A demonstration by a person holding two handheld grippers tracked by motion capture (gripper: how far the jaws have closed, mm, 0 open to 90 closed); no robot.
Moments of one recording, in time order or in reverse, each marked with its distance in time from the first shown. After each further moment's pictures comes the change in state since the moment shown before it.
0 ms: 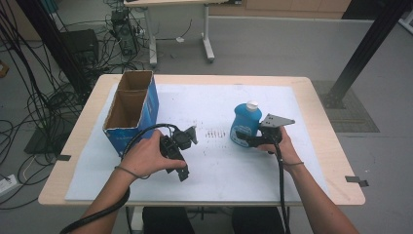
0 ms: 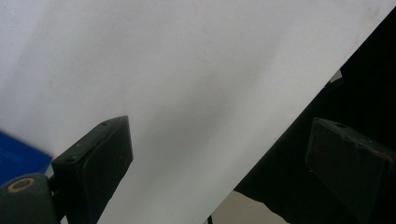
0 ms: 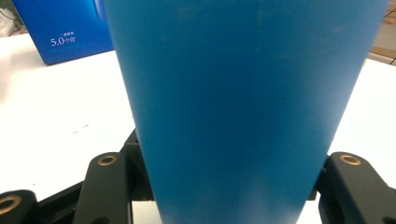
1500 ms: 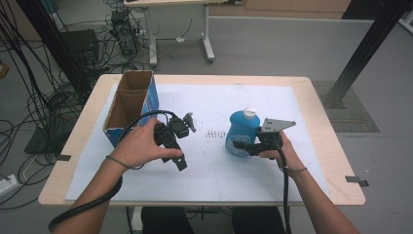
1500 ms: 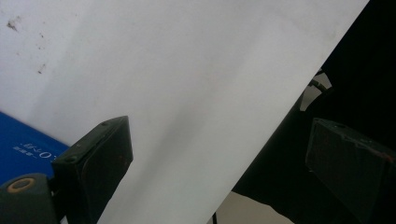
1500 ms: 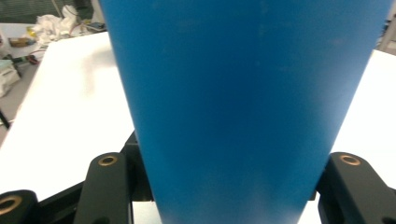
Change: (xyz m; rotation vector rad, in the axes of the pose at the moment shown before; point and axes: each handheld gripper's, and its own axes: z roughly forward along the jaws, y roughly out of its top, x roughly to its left) left arm 0.001 -0.013 -0.046 -0.087 0.013 0.079; right arm 0.004 0.021 -0.012 0.020 0.190 -0.023
